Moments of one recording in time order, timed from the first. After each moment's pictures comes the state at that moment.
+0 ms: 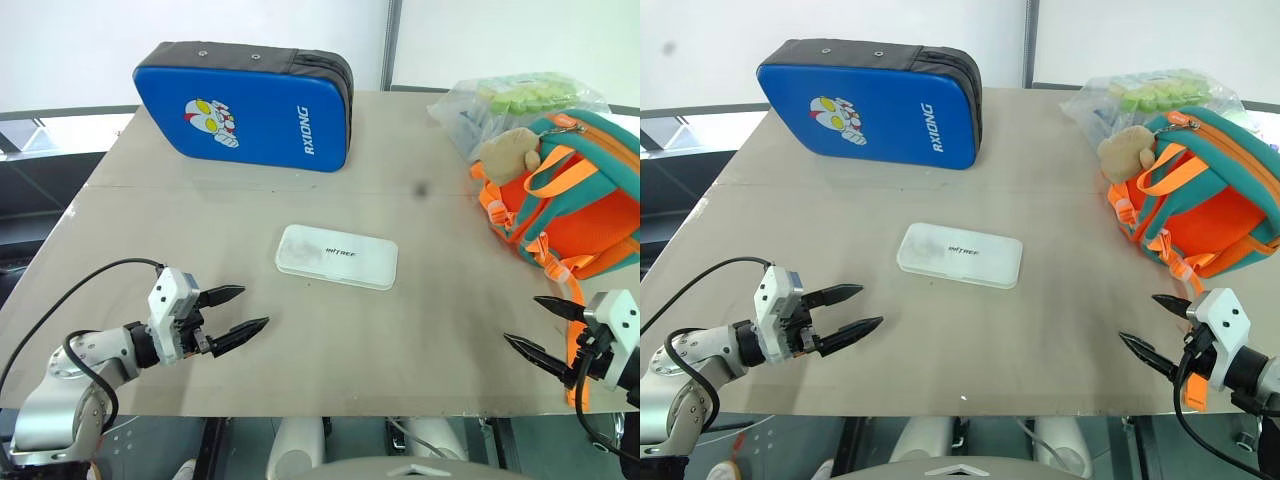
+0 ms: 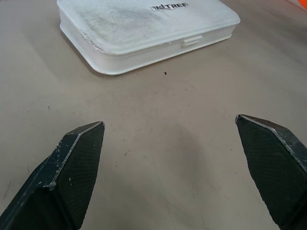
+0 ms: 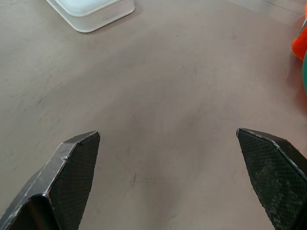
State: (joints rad) left arm 0.21 0.75 0.32 -0.26 -0.55 0.39 -1.07; right arm 0.45 -0.72 -0.45 -0.49 0.50 0.38 0.89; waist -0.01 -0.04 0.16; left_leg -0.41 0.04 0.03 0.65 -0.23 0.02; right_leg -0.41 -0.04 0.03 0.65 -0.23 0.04
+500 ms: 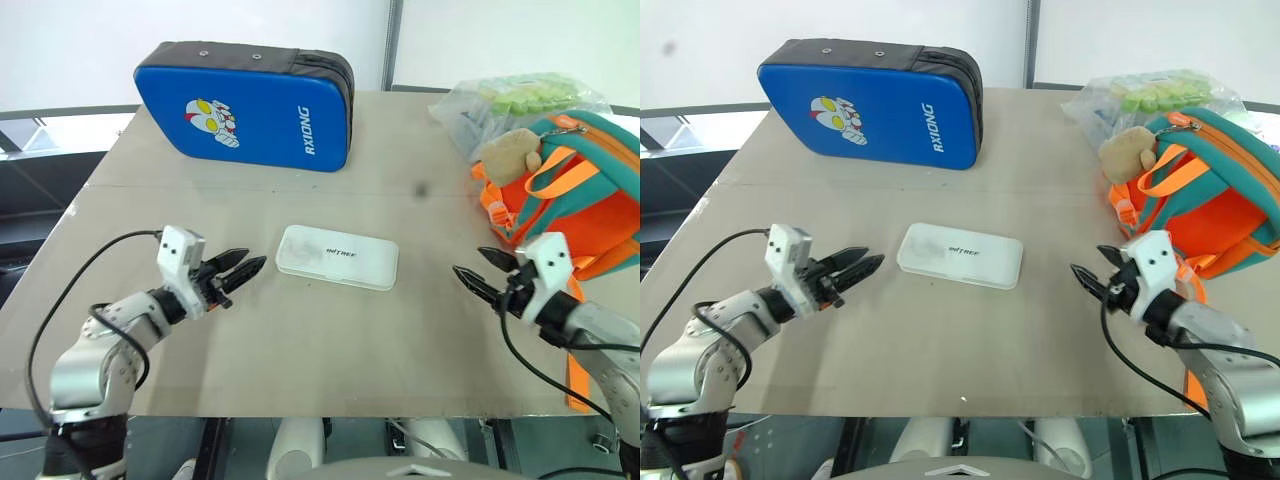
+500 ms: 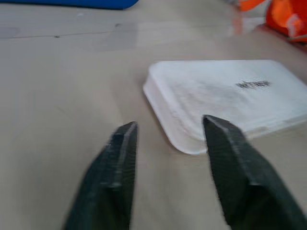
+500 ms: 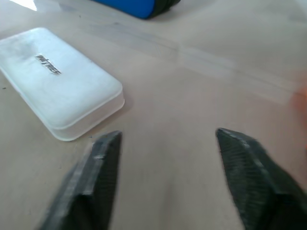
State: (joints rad) left arm -0.11 0.59 0.30 -0.21 -0.57 0.64 -0.64; right arm -0.04 -0.52 -0.09 -0.55 0.42 0.68 0.44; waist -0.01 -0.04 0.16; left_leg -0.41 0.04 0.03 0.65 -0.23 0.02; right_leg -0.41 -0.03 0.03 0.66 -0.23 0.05
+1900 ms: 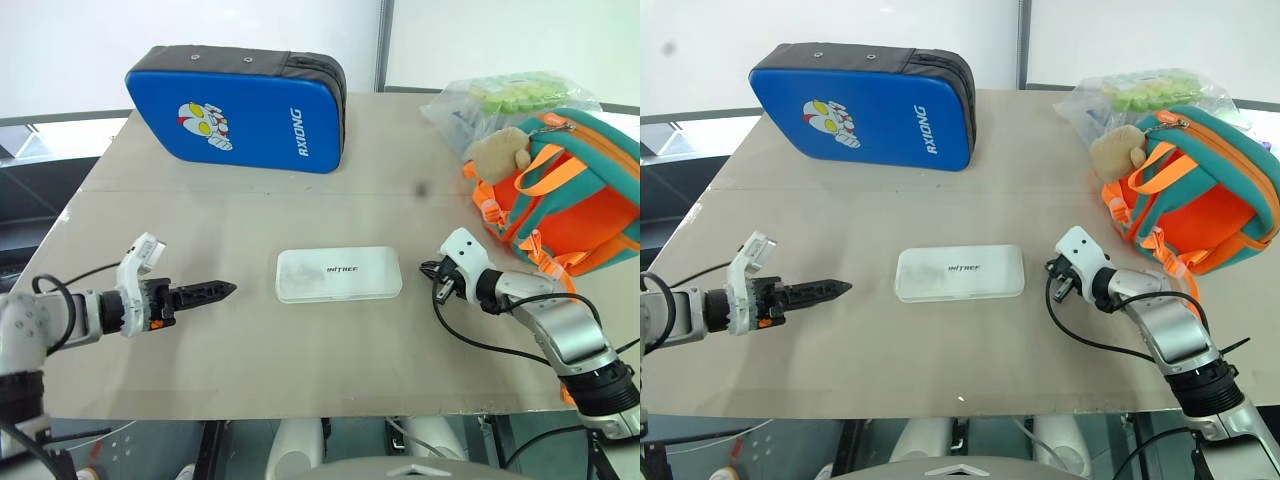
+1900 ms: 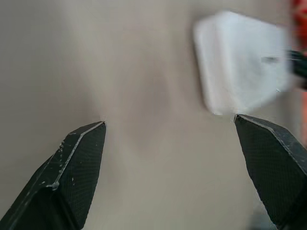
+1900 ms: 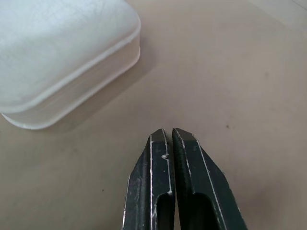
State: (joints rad) left arm -0.24 0.95 0.42 0.01 -0.92 1.57 -0.81; right arm -0.30 -0.58 0.22 -0.22 0.20 0.63 0.64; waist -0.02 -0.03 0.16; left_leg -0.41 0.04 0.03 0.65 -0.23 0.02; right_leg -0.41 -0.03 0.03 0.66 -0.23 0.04
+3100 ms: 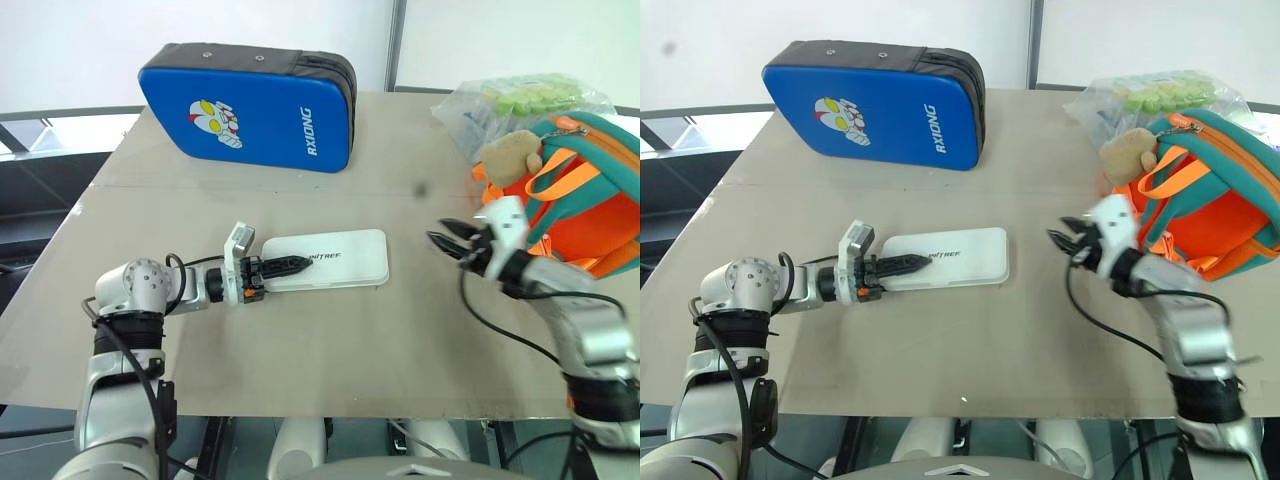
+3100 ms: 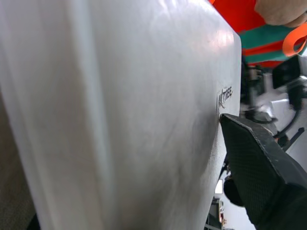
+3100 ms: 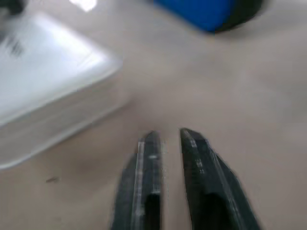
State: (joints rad) left arm -0.54 0.61 0.22 0.37 -0.85 1.46 -0.87; right arm -0.23 -0.45 -0.10 -0.38 0.31 0.59 0.66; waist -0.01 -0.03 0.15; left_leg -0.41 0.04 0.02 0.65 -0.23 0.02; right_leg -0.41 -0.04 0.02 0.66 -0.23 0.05
